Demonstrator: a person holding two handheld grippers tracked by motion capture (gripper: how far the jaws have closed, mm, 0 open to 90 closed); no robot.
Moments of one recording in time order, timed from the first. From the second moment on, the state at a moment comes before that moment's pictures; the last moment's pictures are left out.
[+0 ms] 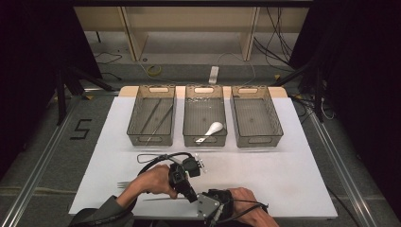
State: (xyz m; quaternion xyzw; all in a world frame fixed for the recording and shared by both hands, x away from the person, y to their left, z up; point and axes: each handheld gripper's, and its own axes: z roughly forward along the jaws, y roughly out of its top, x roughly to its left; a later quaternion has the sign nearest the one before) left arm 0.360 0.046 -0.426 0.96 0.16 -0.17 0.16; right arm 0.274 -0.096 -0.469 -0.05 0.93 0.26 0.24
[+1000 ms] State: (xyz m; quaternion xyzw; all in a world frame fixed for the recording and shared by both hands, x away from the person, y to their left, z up) left arm 0.398 0.137 -0.387 0.86 0.31 0.03 0.40; right arm 0.303 -0.143 -0.457 0.06 0.93 0.24 0.28
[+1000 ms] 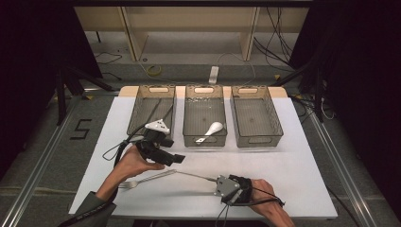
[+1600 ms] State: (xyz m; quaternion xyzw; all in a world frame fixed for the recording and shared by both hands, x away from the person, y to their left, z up) left arm 0.395 0.173 -0.407 0.82 0.33 0.08 0.47; right arm 0.331 -0.188 -0.435 0.22 0.89 0.33 0.24
